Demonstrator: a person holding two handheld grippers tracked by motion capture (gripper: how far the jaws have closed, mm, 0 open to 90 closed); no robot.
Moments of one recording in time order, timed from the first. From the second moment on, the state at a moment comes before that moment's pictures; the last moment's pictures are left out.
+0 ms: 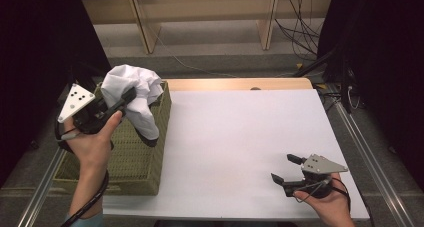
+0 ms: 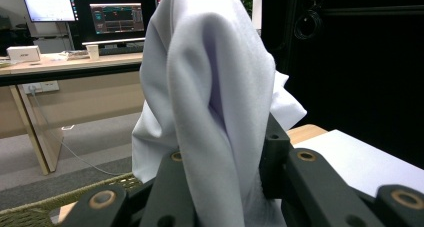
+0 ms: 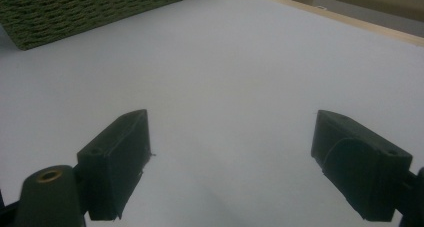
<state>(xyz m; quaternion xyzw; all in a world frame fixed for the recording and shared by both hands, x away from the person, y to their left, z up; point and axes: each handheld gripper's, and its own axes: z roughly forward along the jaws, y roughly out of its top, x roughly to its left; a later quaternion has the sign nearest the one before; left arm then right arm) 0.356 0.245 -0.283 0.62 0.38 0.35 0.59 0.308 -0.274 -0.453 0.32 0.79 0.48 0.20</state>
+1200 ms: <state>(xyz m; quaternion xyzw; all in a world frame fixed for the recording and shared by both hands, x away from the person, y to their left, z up) 0.356 0.230 -0.283 0.63 0.37 0.34 0.59 0.308 -0.273 -0.453 0.32 0.79 0.48 0.20</state>
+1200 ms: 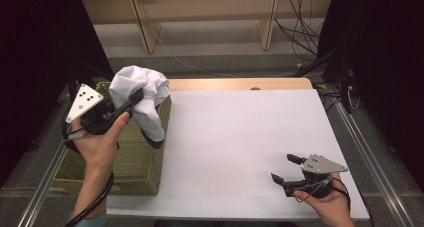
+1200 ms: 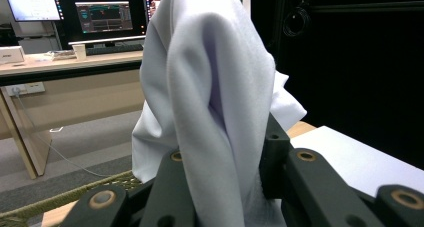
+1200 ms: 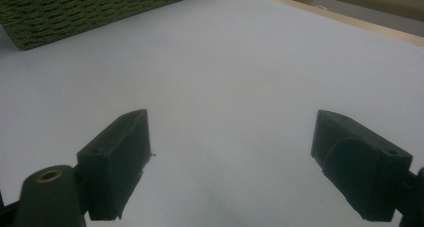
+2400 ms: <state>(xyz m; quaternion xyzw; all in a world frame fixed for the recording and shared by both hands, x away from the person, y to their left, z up) 0.364 0.198 -0.289 0.66 0.35 0.32 0.58 0.308 -0.274 -0.454 0.33 0.79 0.48 0.20</state>
